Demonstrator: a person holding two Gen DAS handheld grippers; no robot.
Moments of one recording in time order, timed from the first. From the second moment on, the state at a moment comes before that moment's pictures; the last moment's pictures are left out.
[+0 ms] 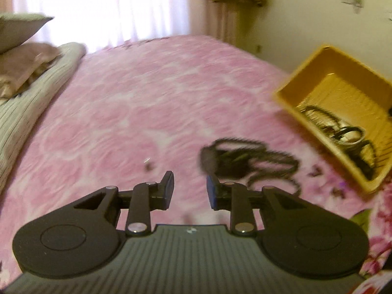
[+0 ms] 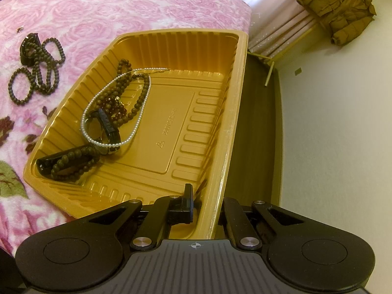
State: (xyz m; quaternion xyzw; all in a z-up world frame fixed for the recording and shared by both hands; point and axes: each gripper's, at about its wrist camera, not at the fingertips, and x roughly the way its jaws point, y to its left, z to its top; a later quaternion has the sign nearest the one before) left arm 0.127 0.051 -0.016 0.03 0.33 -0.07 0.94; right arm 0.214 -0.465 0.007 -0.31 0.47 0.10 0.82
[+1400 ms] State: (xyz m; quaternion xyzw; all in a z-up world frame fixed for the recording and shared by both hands) left arm 0.145 -0.021 0.049 0.19 0.28 -0.20 0.92; right arm 0.214 -0.471 0.004 -0.31 0.47 0.10 0.82
